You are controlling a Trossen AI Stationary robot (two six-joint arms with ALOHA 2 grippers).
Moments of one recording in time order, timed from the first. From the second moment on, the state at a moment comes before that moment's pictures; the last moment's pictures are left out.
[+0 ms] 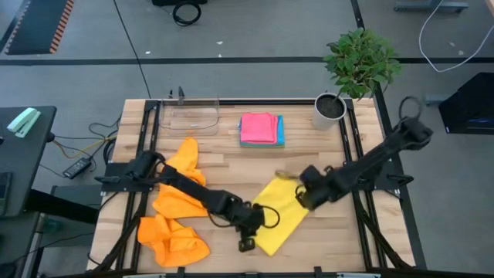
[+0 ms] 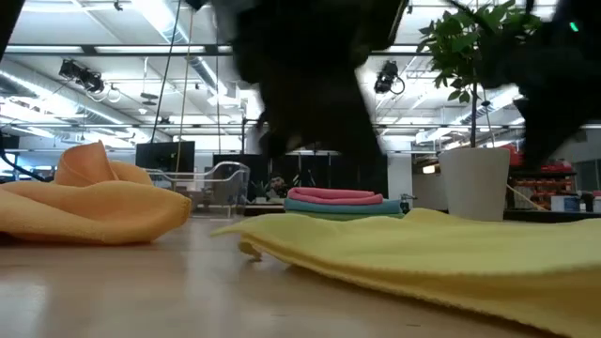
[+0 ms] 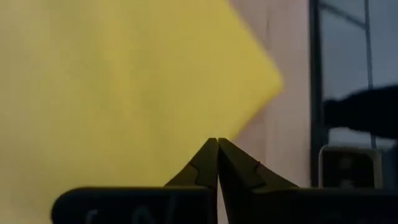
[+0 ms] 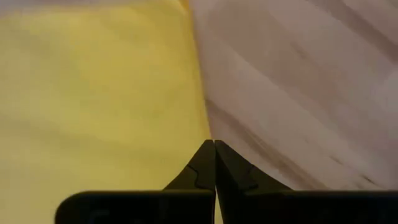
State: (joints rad) left arm -0.38 2.09 1.47 -0.28 0.11 -0.59; right arm 0.50 1.39 0.81 -0.89 0.36 1.37
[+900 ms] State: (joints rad) left arm -0.38 2.02 1.21 -0.01 0.07 -0.80; right arm 0.53 1.59 0.78 -0.84 0.39 1.39
